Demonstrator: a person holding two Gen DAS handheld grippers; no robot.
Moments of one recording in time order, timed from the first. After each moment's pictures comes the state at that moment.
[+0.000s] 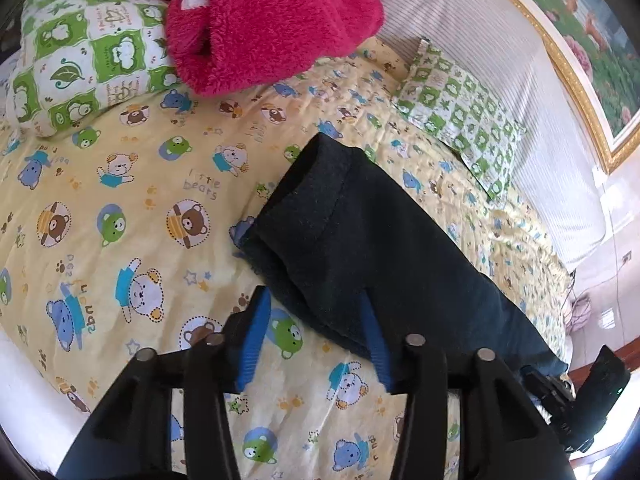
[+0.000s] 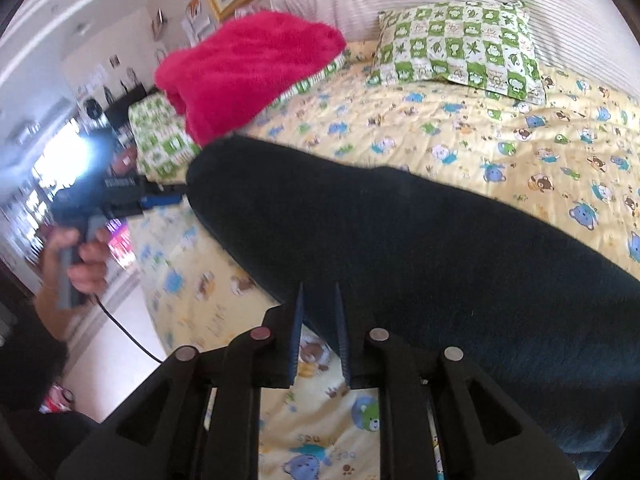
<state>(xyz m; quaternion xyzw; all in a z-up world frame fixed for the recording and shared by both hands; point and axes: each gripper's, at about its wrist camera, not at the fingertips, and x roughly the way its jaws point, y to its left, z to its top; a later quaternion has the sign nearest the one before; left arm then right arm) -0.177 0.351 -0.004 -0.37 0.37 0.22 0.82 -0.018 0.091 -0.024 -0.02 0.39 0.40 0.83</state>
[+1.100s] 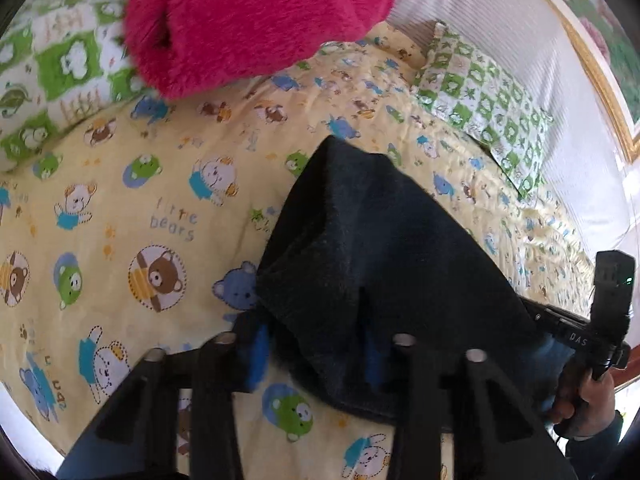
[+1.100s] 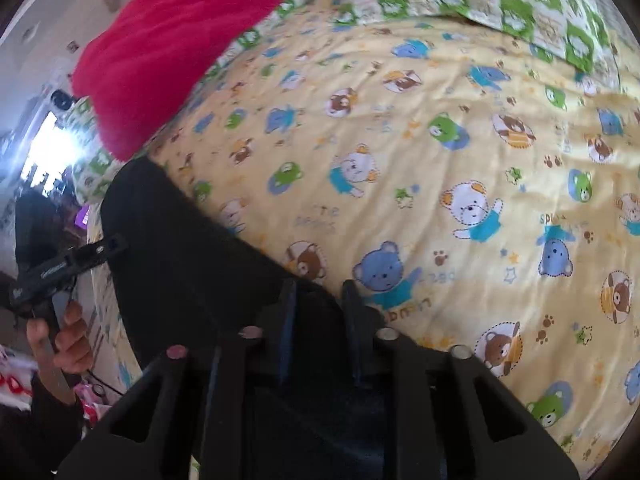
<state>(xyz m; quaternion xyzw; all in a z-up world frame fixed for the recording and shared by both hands) -0.130 0.365 -0.029 -0.34 0.39 0.24 0.82 0.126 0.177 -0.058 -0.05 0.51 0.38 0.77</state>
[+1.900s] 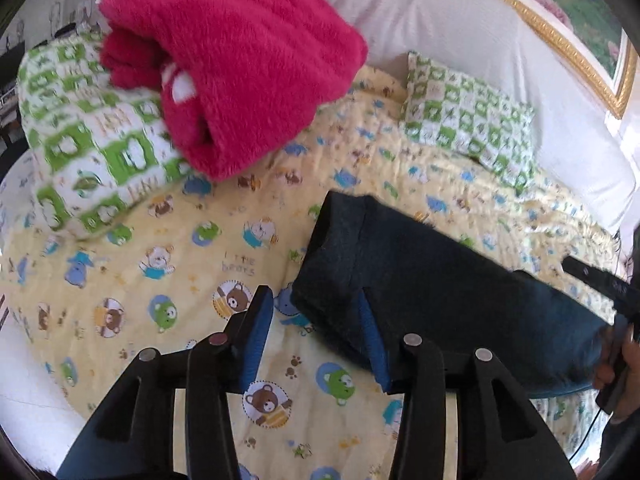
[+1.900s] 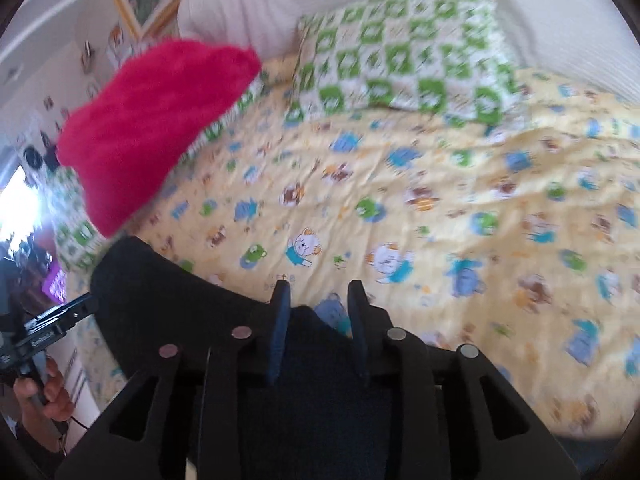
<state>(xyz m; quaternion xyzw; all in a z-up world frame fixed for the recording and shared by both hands) -0.174 0.342 0.024 -0.23 0.35 0.28 0.87 0.099 0.128 -0.009 0.02 0.40 0.29 0.87</state>
